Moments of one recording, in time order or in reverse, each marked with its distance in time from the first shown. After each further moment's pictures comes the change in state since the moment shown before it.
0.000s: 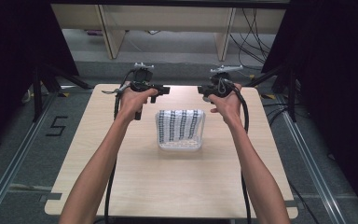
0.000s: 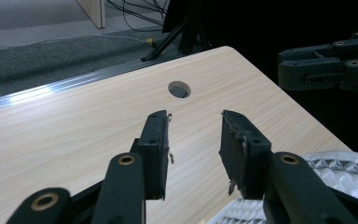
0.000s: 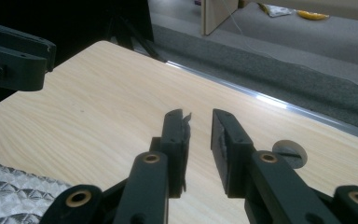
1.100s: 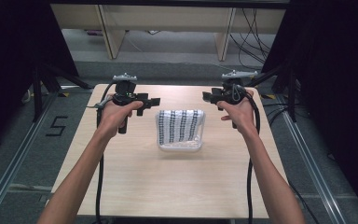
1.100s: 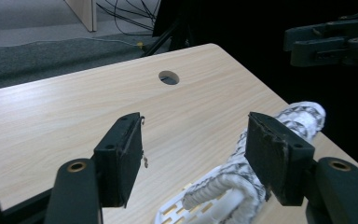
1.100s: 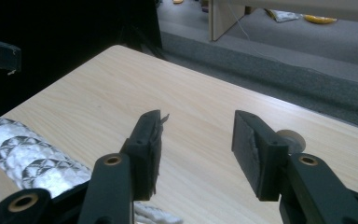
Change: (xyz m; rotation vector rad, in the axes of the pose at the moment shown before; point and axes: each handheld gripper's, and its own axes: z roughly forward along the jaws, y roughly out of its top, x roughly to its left) left arm -0.004 -0.036 -0.052 -0.047 -0.060 -0.013; right arm -0.002 -0.016 -0.039 -0.040 0.048 0.014
